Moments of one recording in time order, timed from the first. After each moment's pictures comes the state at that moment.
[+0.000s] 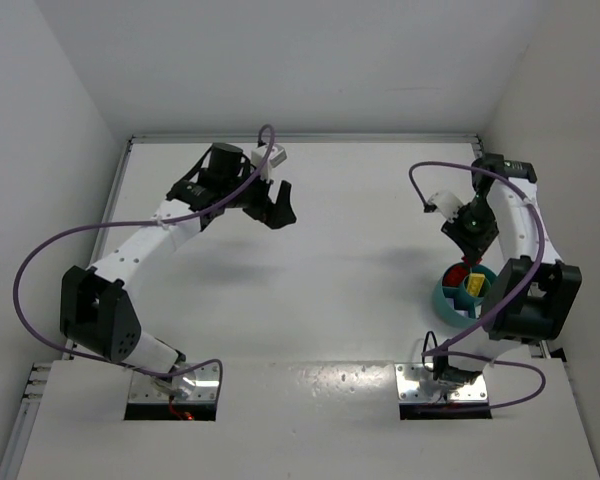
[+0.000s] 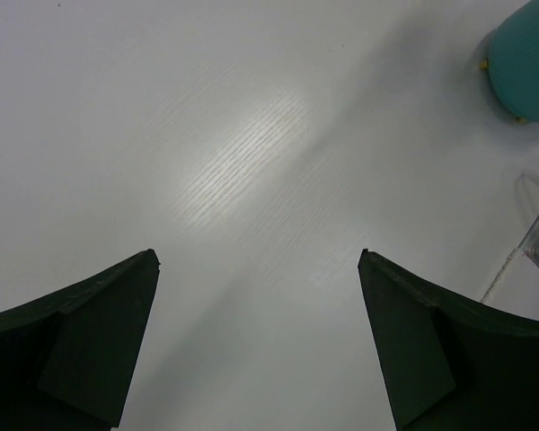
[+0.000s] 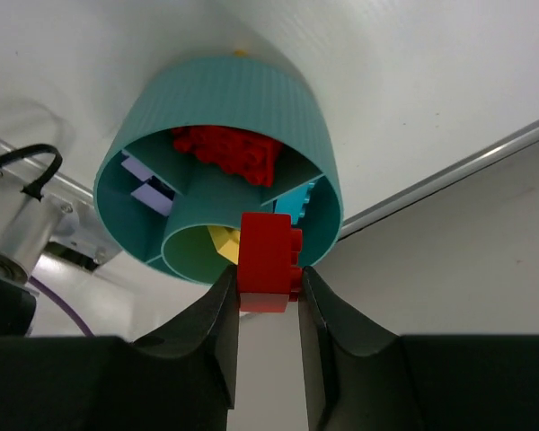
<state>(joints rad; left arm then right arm) -0.42 1.48 1.28 -0.43 0.46 0.01 -0.19 1.58 1.39 -1.36 0.00 -1.01</state>
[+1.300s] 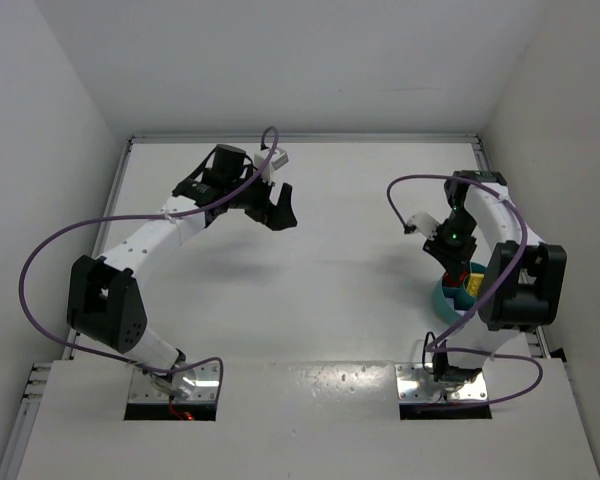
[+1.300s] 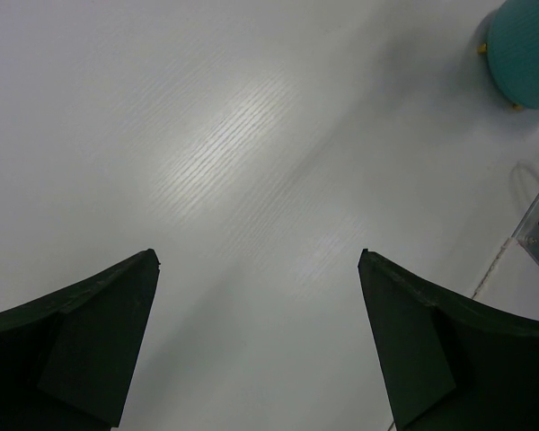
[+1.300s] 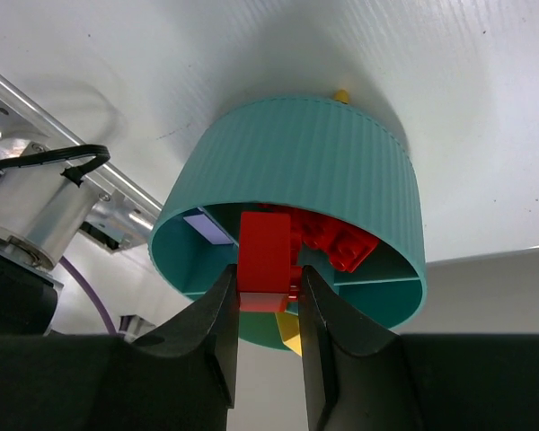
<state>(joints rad) -0.40 1.53 1.28 -0.43 0.51 0.01 -0.09 1.65 1.24 -1.36 -0.03 -1.06</state>
